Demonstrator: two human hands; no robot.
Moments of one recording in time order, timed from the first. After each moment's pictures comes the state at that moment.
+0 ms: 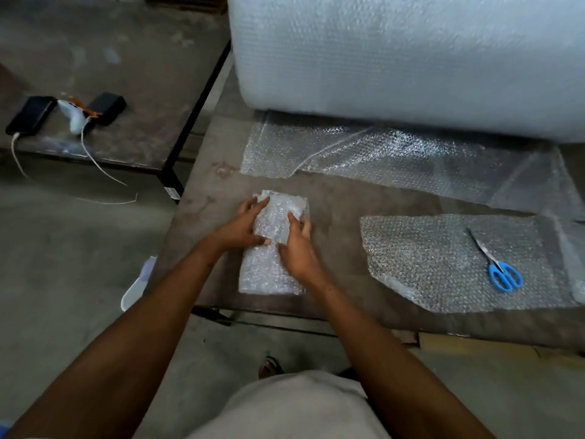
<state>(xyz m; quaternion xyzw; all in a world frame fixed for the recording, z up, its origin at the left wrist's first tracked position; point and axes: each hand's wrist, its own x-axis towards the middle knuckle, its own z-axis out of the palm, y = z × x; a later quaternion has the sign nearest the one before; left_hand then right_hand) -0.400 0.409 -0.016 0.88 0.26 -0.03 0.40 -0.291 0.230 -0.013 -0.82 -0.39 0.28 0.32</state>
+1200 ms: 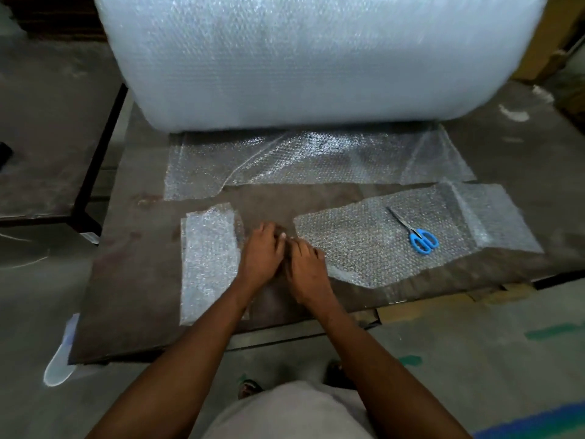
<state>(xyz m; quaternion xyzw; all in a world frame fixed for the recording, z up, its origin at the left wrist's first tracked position) -0.274 0.241 -0.009 0.91 0.23 0.16 0.32 -0.217 0.102 -0.034 -0.90 -0.41 0.00 0.15</state>
